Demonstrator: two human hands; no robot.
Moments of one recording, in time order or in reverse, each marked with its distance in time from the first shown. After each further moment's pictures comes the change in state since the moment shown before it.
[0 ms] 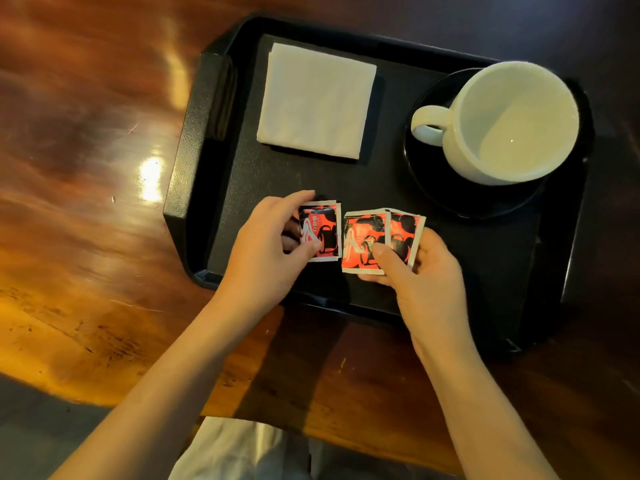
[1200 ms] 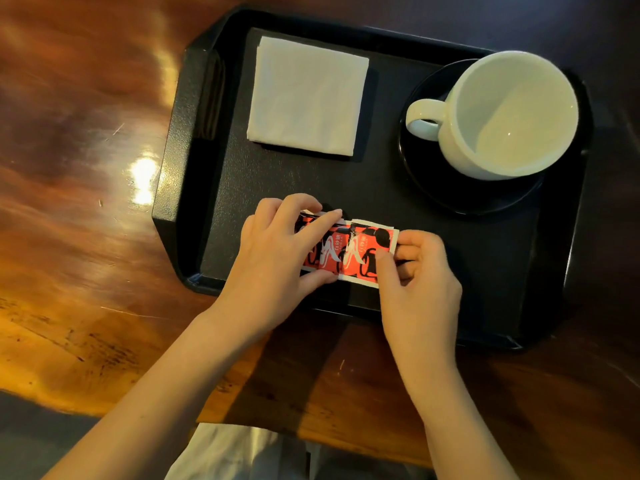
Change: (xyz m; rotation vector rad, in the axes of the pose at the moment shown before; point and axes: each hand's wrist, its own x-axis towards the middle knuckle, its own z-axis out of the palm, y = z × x) left_hand -0.004 -0.004 0.006 0.634 -0.074 0.328; right_hand -0.013 0.005 0.012 -0.461 0.255 -0.153
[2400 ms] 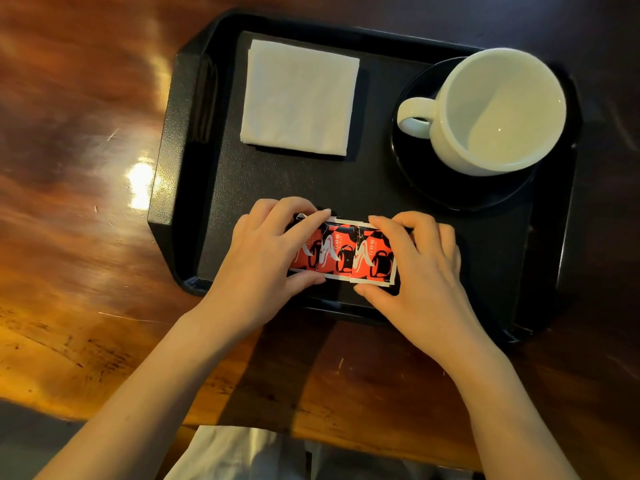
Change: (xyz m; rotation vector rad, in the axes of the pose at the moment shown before) left_hand -0.001 -0.010 -0.003 -0.017 -0.032 0.067; right_hand 0.021 0.024 -0.018 -0.523 -0.280 -0.426
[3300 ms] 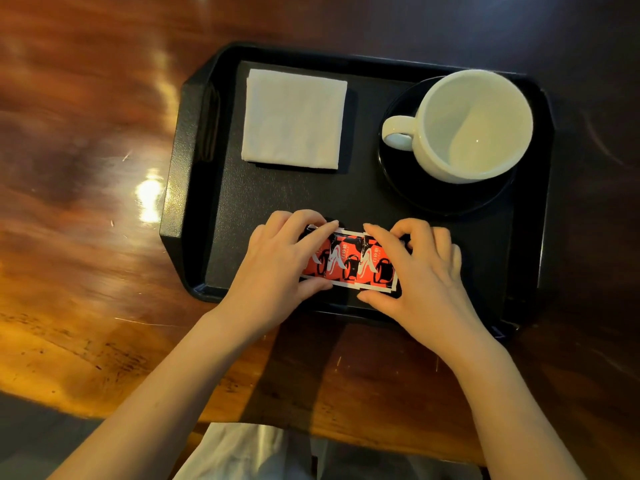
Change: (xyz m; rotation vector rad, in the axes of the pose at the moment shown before) left_hand 0.004 0.013 0.000 0.051 -0.033 0.033; right_hand -0.004 0.011 -0.007 -0.127 0.011 -0.046
